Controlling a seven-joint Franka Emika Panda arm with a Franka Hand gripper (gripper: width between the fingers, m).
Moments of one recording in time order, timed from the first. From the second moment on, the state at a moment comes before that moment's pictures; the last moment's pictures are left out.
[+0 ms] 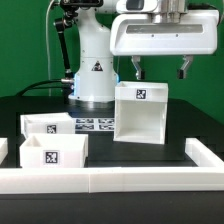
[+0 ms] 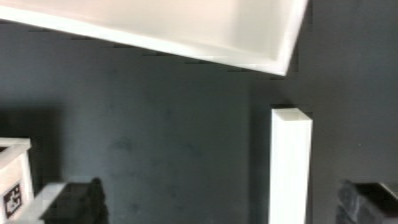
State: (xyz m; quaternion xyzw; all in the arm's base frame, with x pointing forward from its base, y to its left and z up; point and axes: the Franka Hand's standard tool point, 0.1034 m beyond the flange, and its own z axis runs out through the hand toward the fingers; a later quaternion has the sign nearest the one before) arm 0.484 0.093 0.142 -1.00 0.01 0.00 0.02
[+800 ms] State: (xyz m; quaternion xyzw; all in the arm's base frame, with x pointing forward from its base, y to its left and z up) arm 0.407 0.106 0.124 -0.99 0.13 0.03 0.00
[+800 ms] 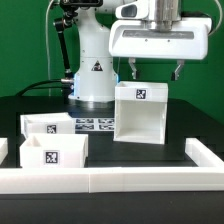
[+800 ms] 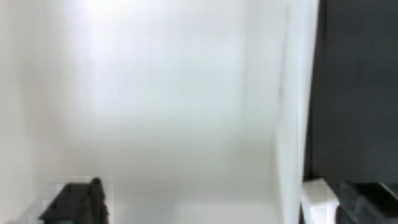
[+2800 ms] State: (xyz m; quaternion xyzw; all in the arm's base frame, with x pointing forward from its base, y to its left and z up) arm 0.402 0.117 0.097 -0.99 0.10 0.02 0.01
